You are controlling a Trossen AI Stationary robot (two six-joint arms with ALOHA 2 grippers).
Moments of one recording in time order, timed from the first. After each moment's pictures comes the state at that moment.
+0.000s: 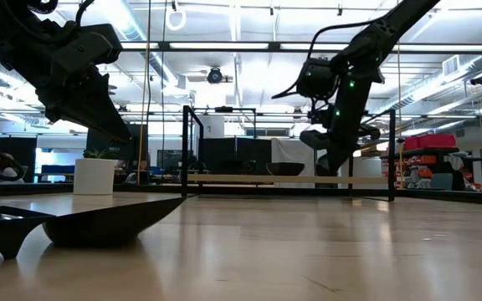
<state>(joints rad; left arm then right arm) -0.51 1.32 0.60 -0.29 -0.78 -1.00 -0.46 1.64 0.97 -0.52 0.45 0.51</state>
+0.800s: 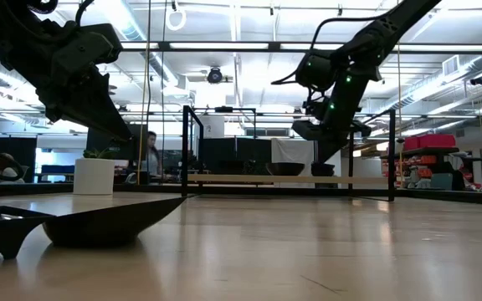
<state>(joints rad) -0.51 1.32 0.60 -0.29 -0.78 -1.00 -0.46 1.62 0.97 -0.40 0.44 0.46</state>
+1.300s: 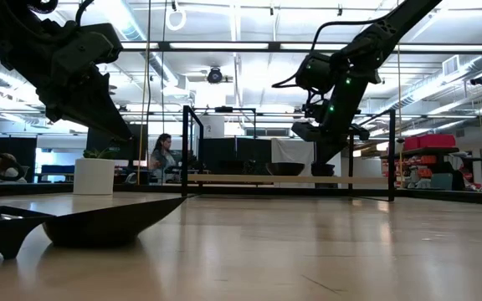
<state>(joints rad) -0.51 1.32 0.60 -0.29 -0.78 -1.00 -0.49 1.63 0.97 -0.38 0.39 0.44</state>
